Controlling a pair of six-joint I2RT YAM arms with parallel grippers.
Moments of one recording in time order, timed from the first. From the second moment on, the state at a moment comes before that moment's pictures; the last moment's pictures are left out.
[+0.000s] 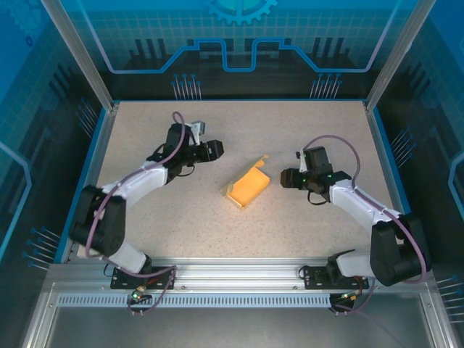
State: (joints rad) left arm -0.32 1.51 0.97 0.00 0.30 -0.53; right arm 0.26 1.33 0.78 -0.39 -0.07 0.30
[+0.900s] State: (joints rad) left arm -0.37 1.36 0.88 -0.02 0.23 -0.50; right arm 0.32 1.82 1.12 -0.52 0.19 0.40
